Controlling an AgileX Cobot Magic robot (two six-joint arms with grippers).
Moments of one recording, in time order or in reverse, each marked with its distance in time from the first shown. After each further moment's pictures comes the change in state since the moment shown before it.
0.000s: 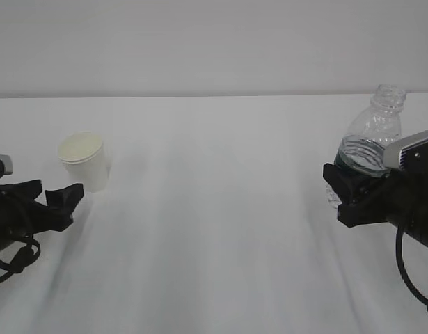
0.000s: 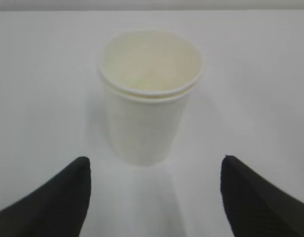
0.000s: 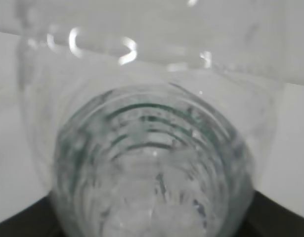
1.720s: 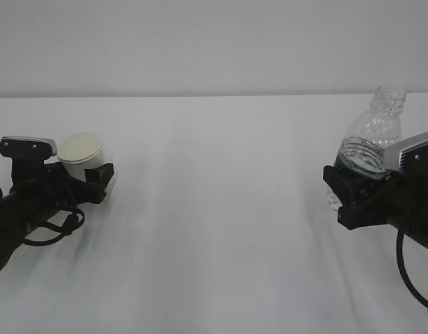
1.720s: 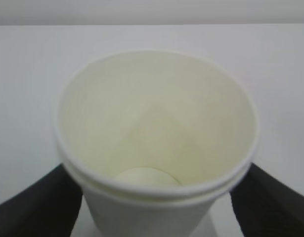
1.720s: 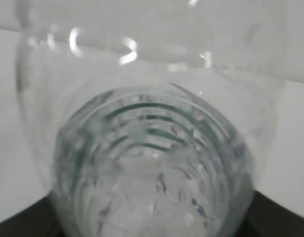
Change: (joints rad) left arm 0.000 0.257 -0.327 0.029 0.000 -0.010; right arm 0.000 0.000 0.005 0.000 0.000 0.000
